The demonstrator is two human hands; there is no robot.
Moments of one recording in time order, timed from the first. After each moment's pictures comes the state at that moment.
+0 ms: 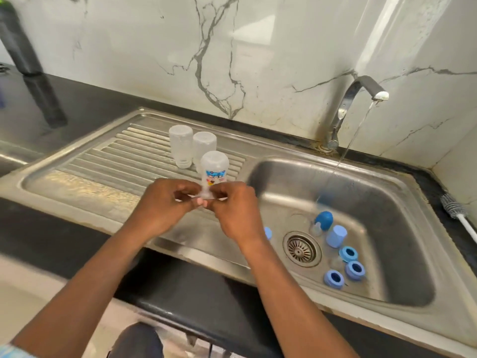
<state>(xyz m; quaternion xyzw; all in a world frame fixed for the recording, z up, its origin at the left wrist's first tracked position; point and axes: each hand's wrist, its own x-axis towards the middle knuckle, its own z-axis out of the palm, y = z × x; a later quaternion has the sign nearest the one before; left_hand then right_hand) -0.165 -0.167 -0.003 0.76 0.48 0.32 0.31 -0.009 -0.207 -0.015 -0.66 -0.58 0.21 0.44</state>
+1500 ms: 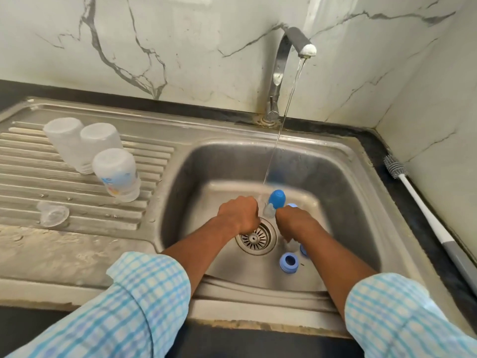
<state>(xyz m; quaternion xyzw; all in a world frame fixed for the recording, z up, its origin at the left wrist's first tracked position) 0.117 -0.170 -0.084 0.89 0.40 -0.06 0.21 0.252 -0.240 -0.098 -0.82 -0.52 0.17 -0.18</state>
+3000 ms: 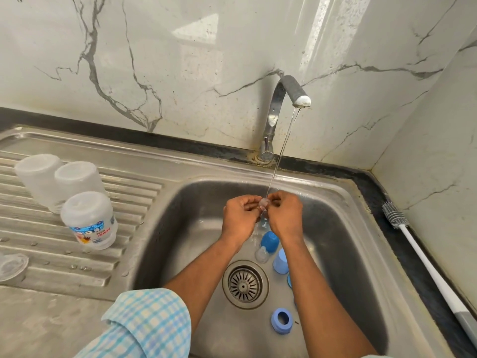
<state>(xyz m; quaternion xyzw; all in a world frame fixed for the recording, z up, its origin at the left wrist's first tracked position) 0.181 -0.123 -0.087 0.58 0.34 0.40 0.62 0.270 -0.173 -0.061 -0.79 -0.36 0.12 0.48</state>
